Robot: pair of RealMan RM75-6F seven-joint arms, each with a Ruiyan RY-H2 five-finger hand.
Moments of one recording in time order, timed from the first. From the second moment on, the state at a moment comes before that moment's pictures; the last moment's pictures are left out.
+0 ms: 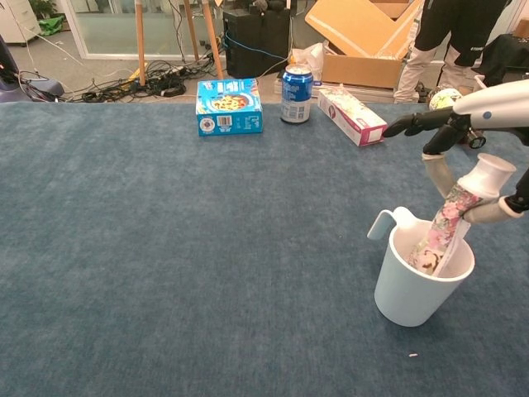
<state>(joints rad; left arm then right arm) -0.02 -1.05 -0.09 -1.70 1.26 1.49 0.19 0.66 -0.90 0.06 -2.01 -1.34 0.73 -0.21</state>
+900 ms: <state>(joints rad) -0.01 -1.05 -0.09 -1.70 1.26 1.49 0.18 0.70 -0.98 0.03 -1.92 -1.32 0.69 -0.19</state>
